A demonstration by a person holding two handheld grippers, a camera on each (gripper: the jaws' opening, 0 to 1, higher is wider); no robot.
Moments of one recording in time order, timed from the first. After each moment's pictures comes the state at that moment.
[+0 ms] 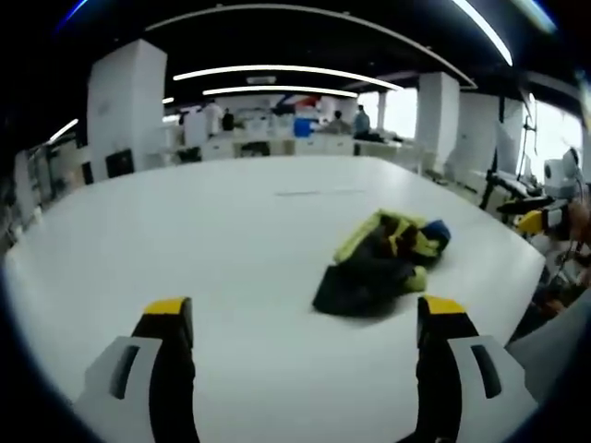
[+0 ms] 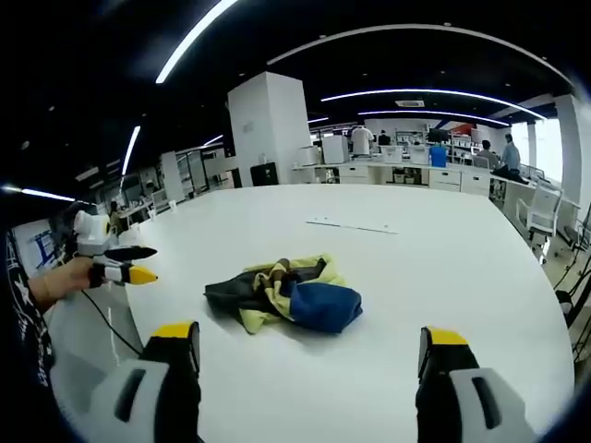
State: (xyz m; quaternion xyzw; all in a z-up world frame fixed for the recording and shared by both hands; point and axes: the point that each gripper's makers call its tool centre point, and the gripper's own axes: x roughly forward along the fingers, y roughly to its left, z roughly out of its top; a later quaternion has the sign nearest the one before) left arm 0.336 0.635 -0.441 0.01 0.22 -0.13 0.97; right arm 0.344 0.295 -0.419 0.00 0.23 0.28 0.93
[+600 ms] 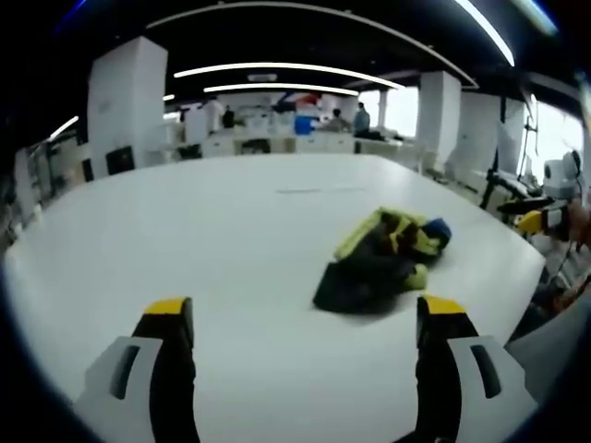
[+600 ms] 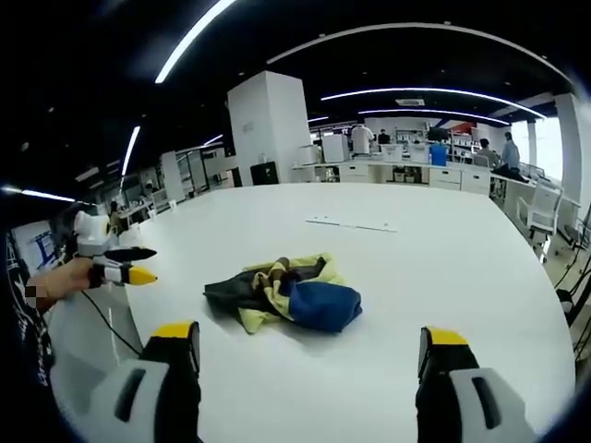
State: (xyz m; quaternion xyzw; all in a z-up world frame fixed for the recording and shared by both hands) left arm 0.335 0.637 -0.444 0.01 0.22 -0.12 0.97; right arm 0.346 0.295 -0.420 0.01 0.23 0.28 0.93
